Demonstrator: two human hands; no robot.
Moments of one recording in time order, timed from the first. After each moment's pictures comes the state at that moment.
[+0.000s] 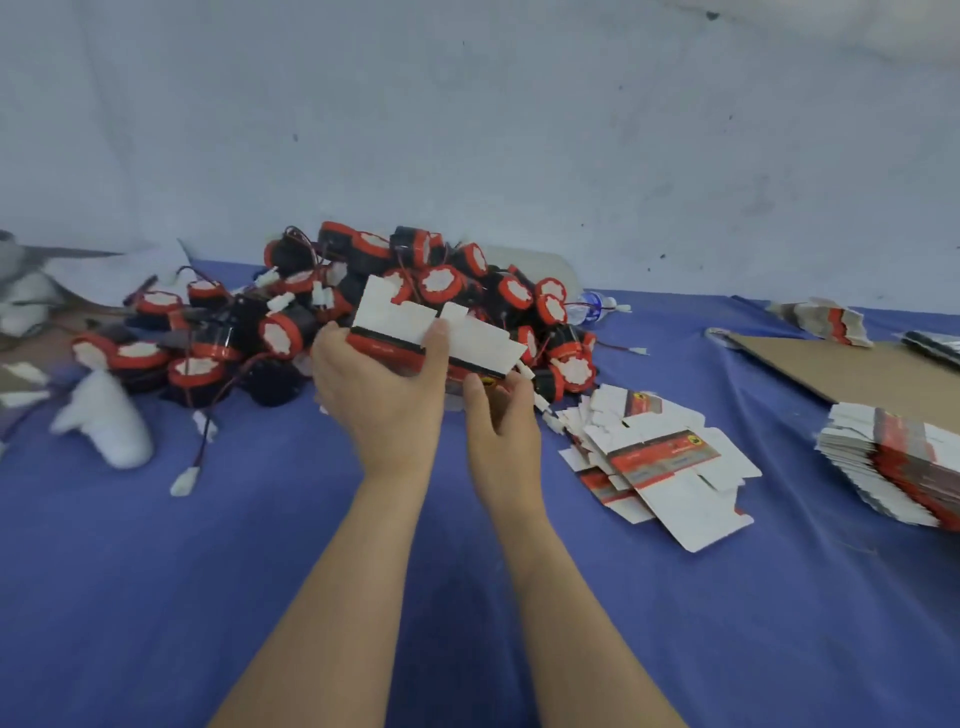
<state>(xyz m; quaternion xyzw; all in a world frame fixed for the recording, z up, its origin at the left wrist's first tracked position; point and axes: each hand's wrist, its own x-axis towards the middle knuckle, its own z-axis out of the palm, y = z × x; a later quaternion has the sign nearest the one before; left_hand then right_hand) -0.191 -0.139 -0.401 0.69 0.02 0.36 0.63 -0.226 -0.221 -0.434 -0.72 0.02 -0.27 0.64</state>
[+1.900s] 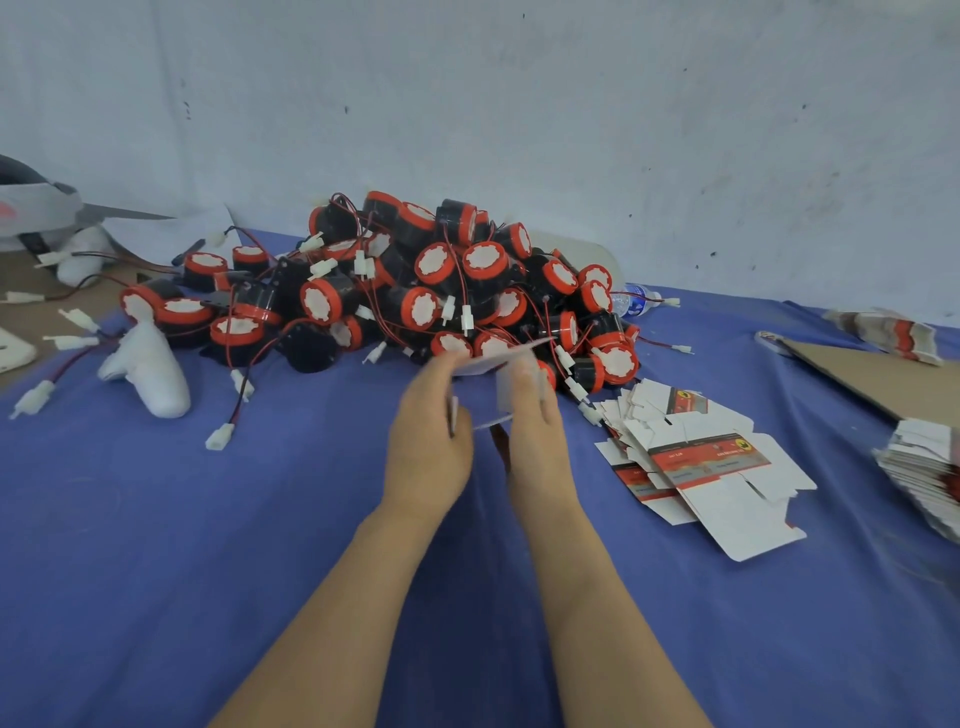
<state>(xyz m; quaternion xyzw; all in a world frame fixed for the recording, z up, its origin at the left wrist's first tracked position) -0.205 -0.126 -0.462 0.79 -0.14 0.23 0.55 -0.216 -0.219 -0.449 -0.66 0.03 -0.17 0.73</state>
